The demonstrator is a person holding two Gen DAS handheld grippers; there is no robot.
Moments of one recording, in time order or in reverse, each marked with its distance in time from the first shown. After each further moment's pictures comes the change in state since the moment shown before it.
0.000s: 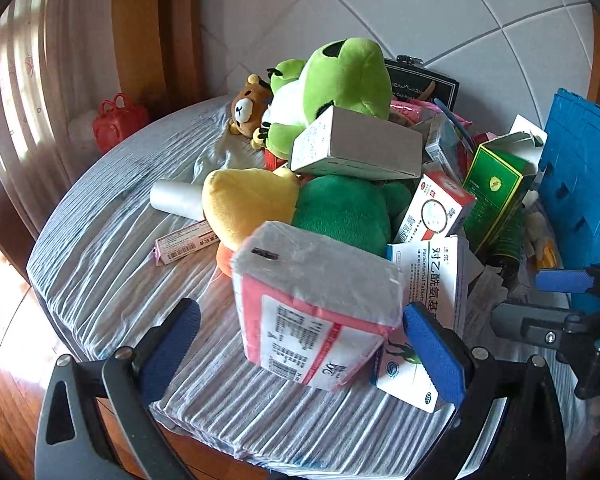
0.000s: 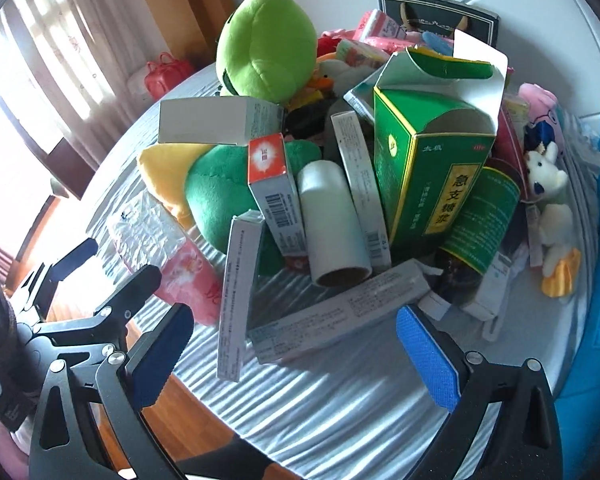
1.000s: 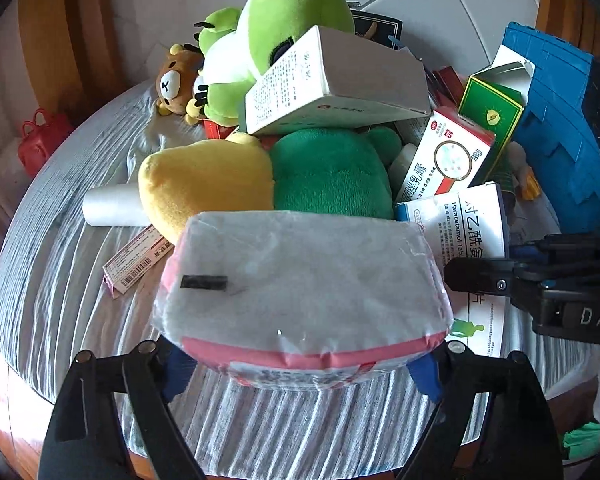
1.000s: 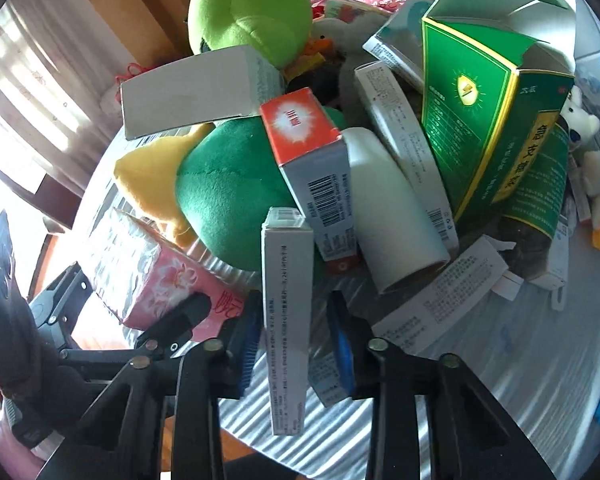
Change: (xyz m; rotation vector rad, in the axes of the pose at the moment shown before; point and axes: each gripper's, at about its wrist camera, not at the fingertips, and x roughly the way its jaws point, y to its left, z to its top) left arm 0.051 0.022 0.014 0.208 0.127 -0.175; right arm 0.050 0.027 0.013 0.137 0.049 0.016
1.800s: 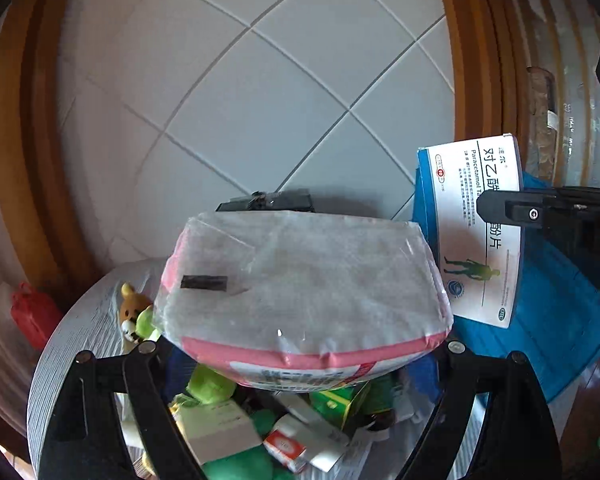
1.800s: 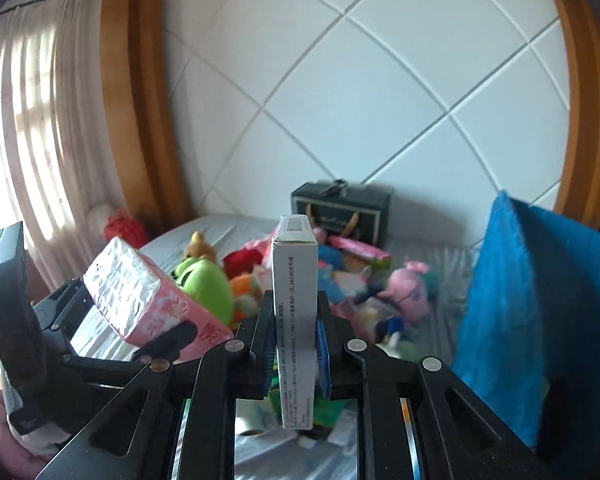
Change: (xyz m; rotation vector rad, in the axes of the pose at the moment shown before) left arm -0.159 -0.146 0.182 0.183 -0.479 -0.085; right arm -0.297 -0.035 0.063 -0.105 -0.610 -0.237
